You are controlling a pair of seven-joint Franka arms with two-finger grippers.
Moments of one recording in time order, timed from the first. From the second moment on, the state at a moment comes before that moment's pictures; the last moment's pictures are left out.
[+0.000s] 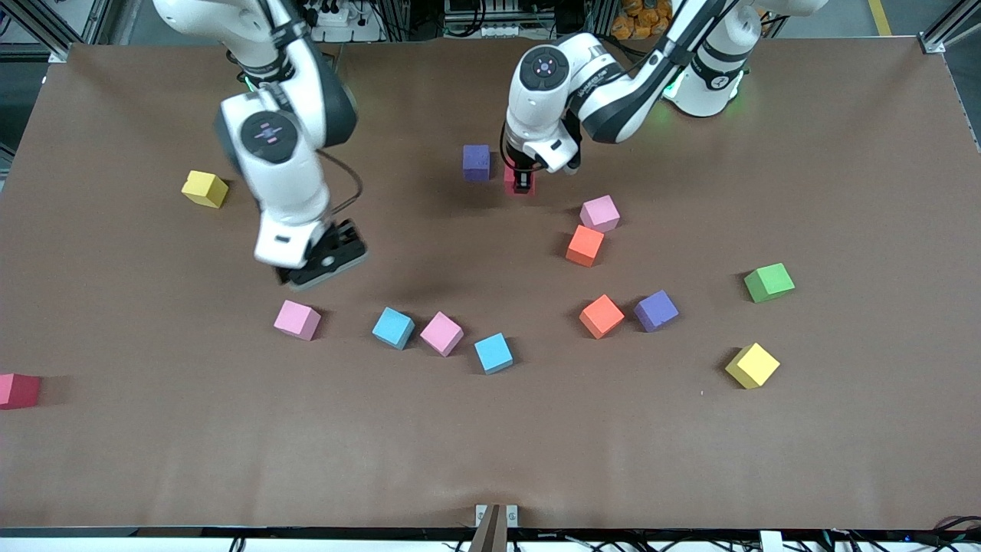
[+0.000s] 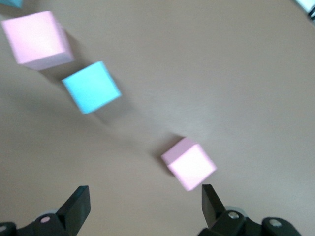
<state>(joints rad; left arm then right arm) -0.40 0.26 -0.59 -2.17 0.01 2.41 -2.52 0.74 0.21 -0.38 -1.96 -0.14 2.24 -0.20</state>
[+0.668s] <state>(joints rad) -0.40 0.29 -0.65 -2.27 0.01 2.56 -2.53 0.60 0.40 -0.36 -1.86 0.06 2.27 -0.80</state>
